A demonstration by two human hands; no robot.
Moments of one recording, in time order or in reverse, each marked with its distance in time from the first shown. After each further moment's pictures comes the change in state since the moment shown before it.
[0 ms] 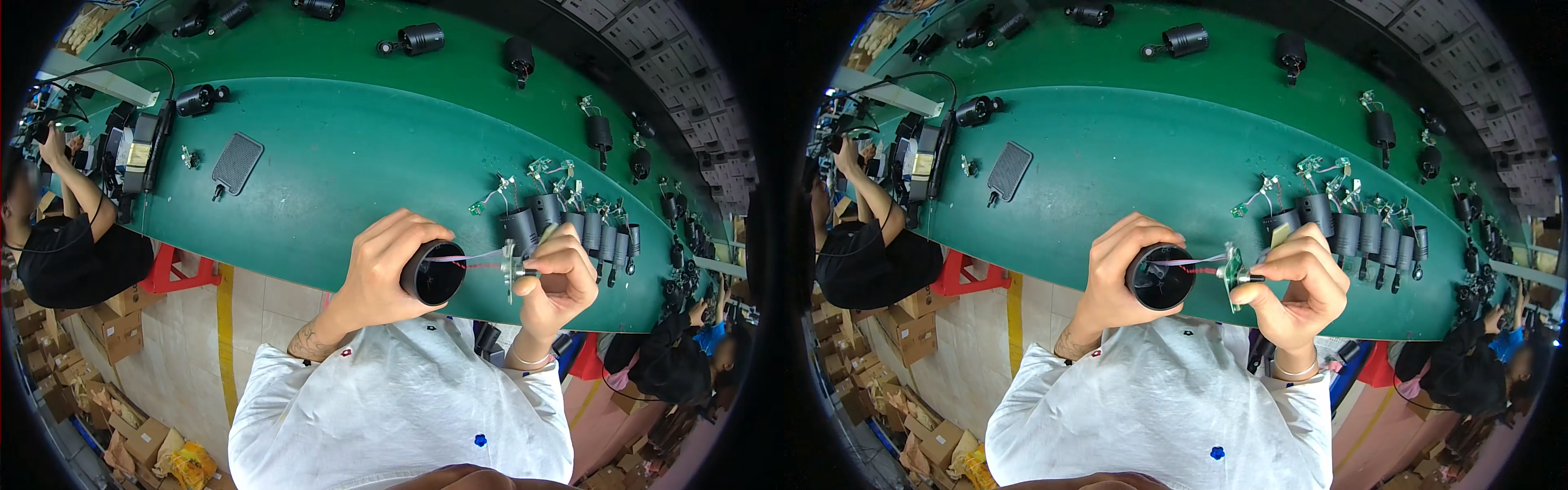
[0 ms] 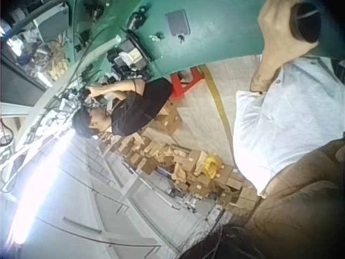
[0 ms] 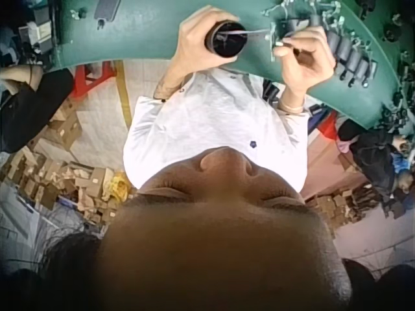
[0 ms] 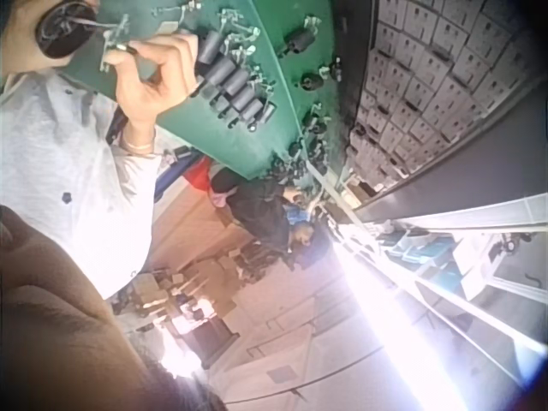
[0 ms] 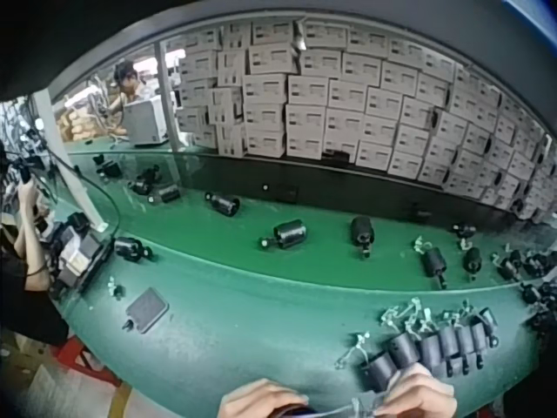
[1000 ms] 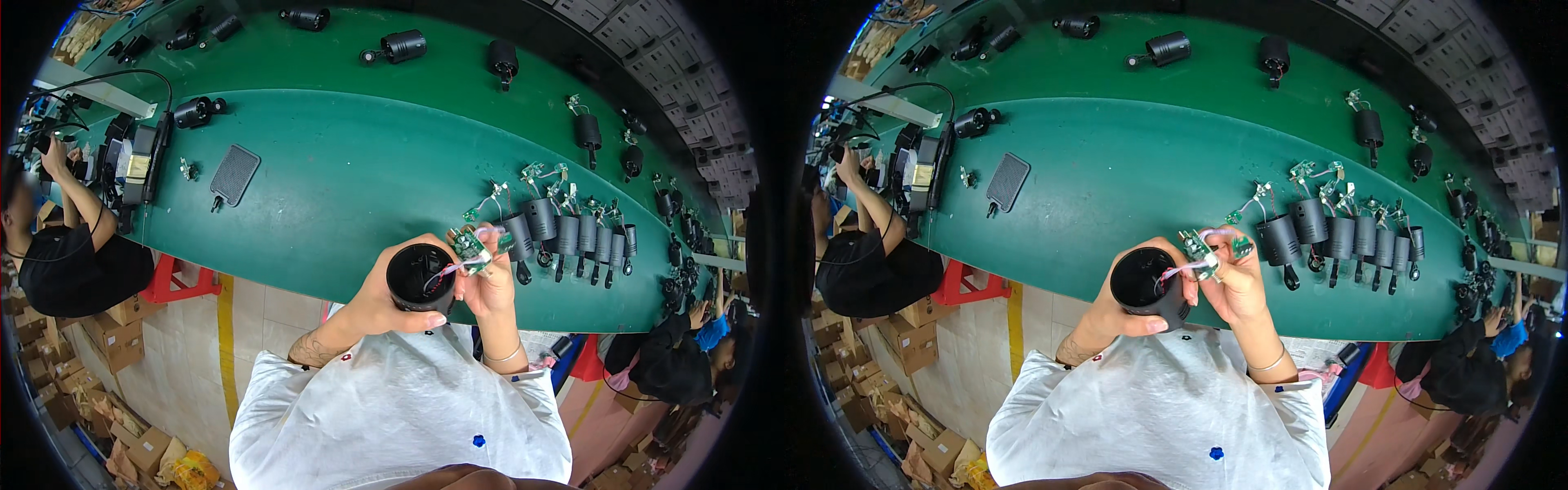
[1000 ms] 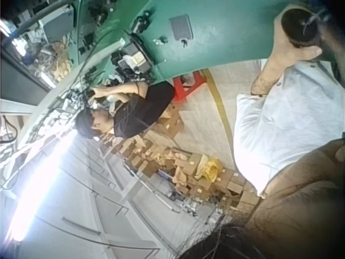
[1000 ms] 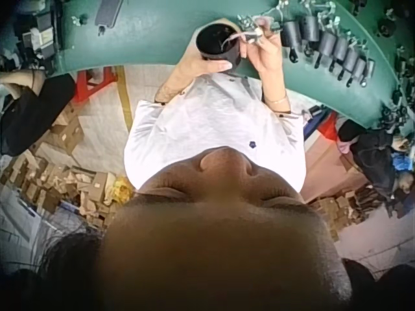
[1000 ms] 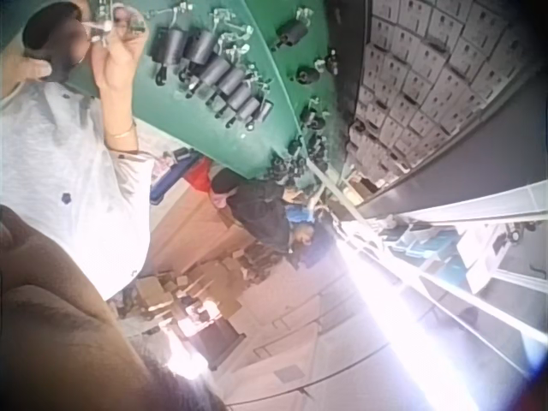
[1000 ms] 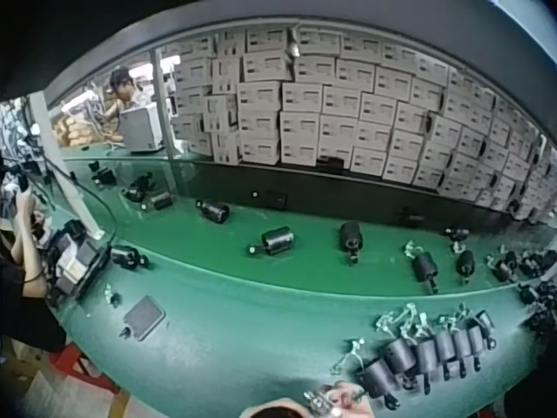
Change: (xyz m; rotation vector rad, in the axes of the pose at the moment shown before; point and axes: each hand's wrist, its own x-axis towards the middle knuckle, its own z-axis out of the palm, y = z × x) left_hand -0.016 -0.003 0.010 -1.180 -0.144 -0.546; right_hand -0.049 0.047 0.034 1.243 0.026 0.848
